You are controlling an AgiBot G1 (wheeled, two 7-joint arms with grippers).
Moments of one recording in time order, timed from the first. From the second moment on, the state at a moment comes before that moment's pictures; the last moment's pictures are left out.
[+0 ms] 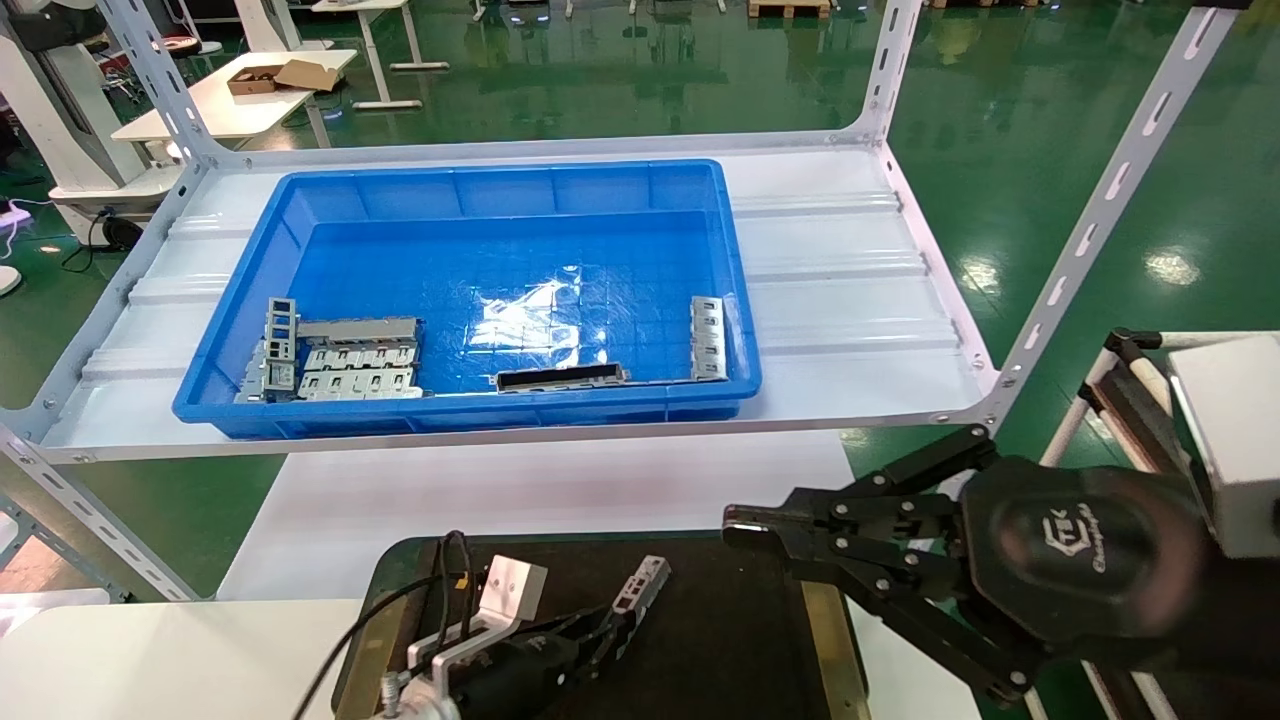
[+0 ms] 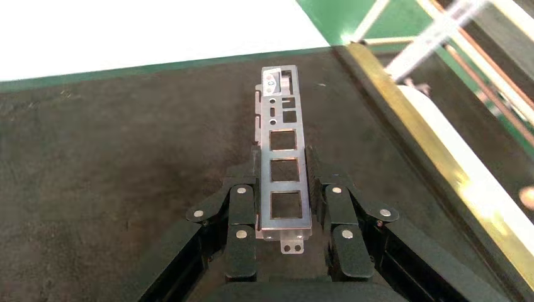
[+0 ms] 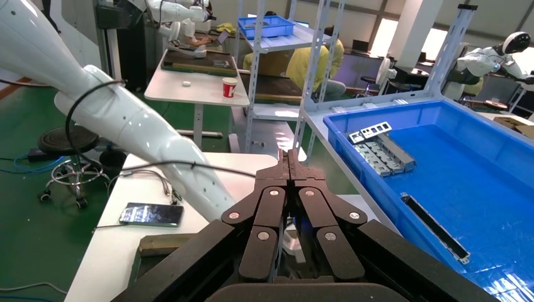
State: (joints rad) left arm -0.89 1.06 0.94 -1.07 1.24 0.26 -0.77; right arm 1.09 -0.59 -0.33 1.28 -0.70 -1.48 0.16
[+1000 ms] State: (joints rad) left arm -0.95 1.26 1.12 -0.84 1.19 -0.02 -1.06; right arm 1.09 -0.59 -0.33 1.28 -0.70 -1.47 0.16
